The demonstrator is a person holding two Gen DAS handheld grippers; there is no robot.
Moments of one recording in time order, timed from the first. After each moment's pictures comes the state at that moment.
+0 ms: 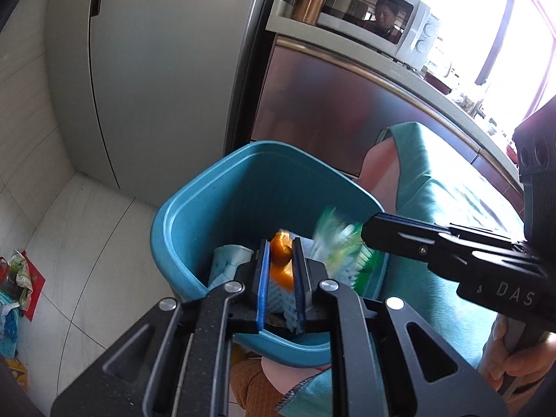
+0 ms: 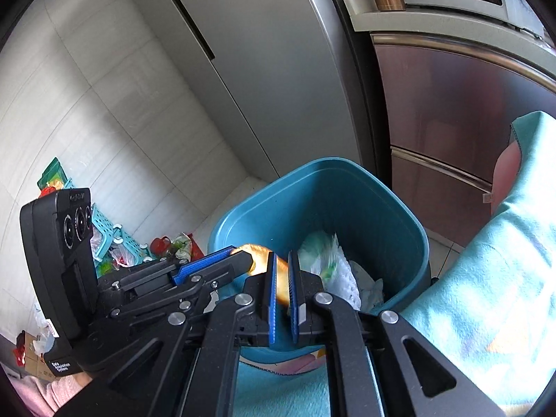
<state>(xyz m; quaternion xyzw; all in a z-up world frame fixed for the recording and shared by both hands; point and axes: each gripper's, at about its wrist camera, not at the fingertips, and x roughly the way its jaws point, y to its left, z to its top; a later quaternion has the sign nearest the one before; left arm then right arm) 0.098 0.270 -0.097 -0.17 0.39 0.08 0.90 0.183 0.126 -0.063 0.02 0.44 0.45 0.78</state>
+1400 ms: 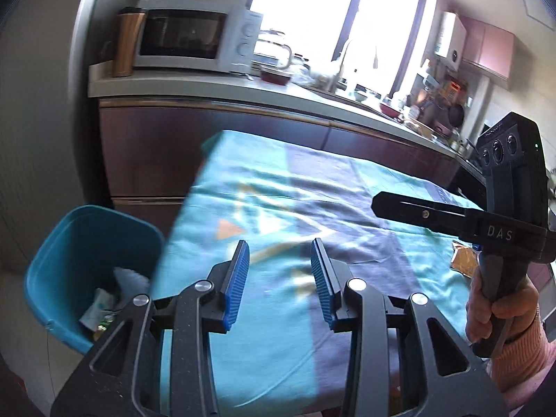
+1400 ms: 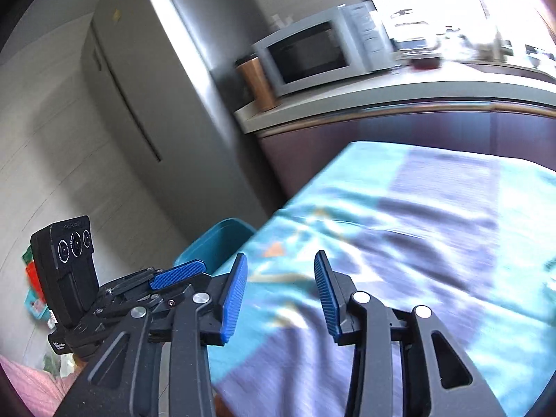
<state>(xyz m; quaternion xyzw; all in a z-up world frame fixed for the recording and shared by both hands) 0.075 0.088 -0.026 -0.07 0.31 -0.18 0.93 0.105 -0.122 -0.010 0.13 0.32 0.30 0.89</state>
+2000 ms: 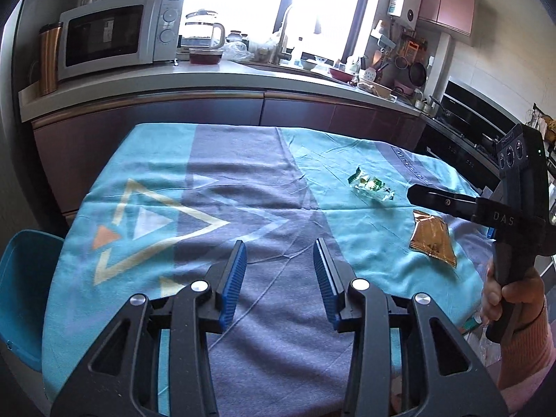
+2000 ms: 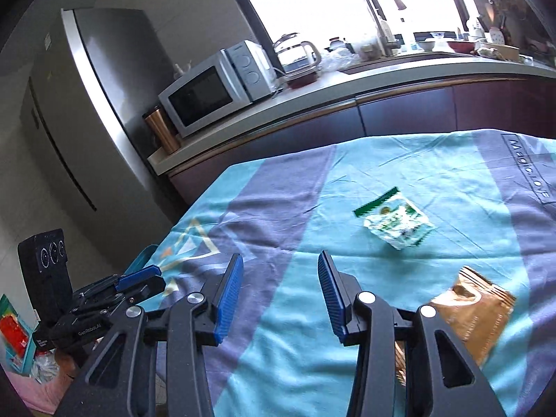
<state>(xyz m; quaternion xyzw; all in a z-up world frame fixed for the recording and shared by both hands) 0.079 -0.032 -0.034 -0.01 0.34 -0.26 0.90 0.048 -0.289 -0.042 0.19 0.31 0.14 0.92</state>
